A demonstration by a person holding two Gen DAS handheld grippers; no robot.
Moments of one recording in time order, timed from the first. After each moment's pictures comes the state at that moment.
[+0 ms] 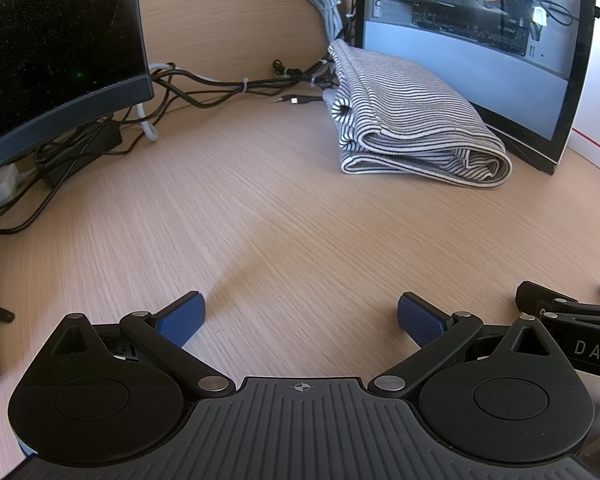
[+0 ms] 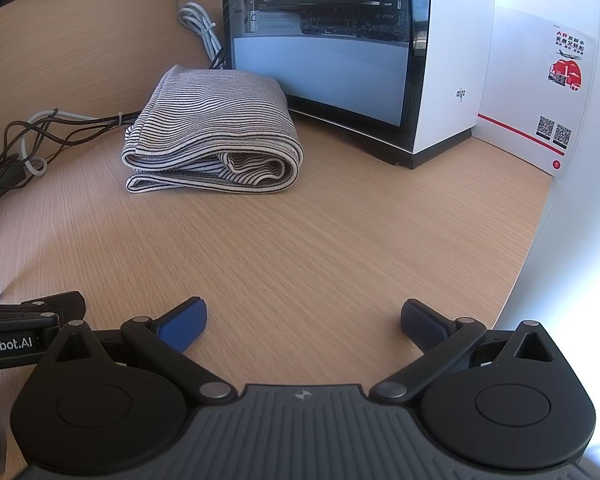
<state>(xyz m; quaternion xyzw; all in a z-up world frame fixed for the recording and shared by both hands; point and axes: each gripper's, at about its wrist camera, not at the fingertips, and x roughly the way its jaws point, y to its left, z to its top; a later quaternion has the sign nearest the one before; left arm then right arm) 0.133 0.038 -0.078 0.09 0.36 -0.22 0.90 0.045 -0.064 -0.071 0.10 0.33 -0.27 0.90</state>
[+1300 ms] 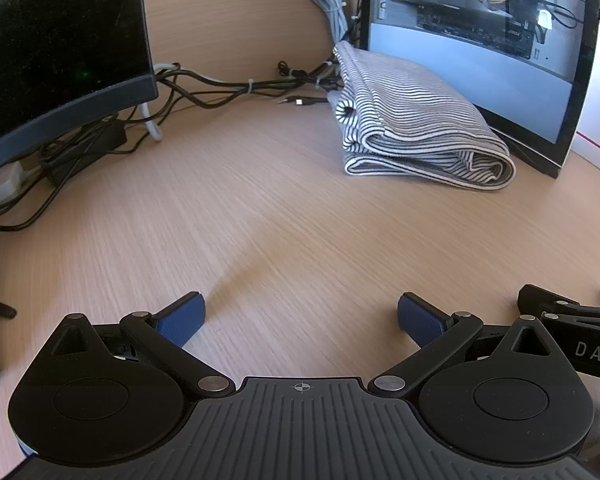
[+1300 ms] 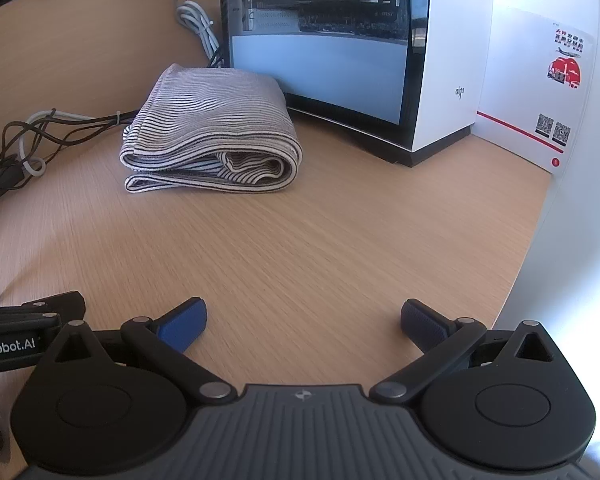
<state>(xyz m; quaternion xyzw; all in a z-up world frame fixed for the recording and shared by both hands) 0.133 0.037 -0.077 0.09 0.35 -0.21 0.91 0.047 -0.064 -0.070 0.11 0.33 -0.27 0.90</state>
